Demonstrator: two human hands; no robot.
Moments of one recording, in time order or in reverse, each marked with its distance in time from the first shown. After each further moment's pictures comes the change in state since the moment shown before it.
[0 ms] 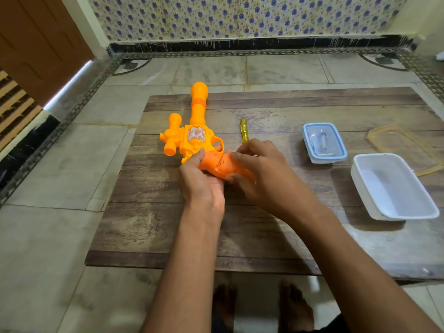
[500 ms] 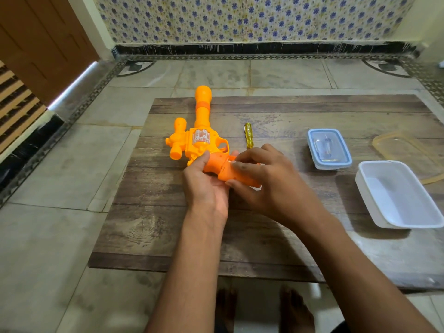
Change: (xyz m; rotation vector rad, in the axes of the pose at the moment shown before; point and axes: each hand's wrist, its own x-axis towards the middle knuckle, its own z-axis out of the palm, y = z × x) left_hand -0.010 0.008 0.003 0.013 -0.052 -0.082; right_hand 0.000 0.002 0.002 -0.033 0.135 -0.197
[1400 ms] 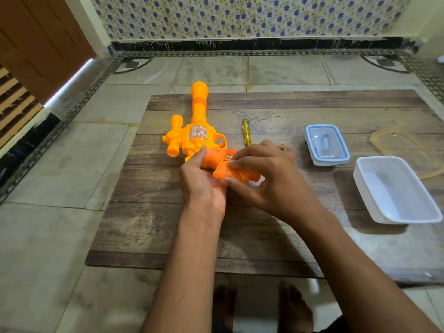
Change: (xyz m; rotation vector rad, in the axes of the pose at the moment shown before) left_hand -0.003 0.002 0.002 0.073 -0.006 -0.028; right_hand -0.003 0.001 0.000 0.120 0.068 0.094
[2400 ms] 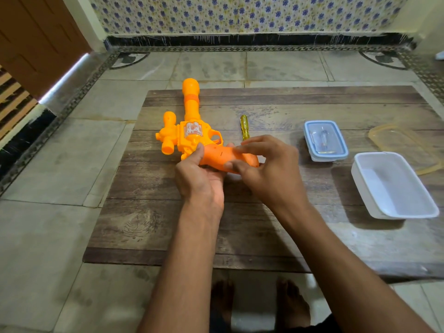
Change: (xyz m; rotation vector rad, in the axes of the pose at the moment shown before) left_hand 0.004 0.000 0.000 -0.135 0.024 0.042; right_hand 0.009 -0.011 0.009 0.210 0.184 0.432
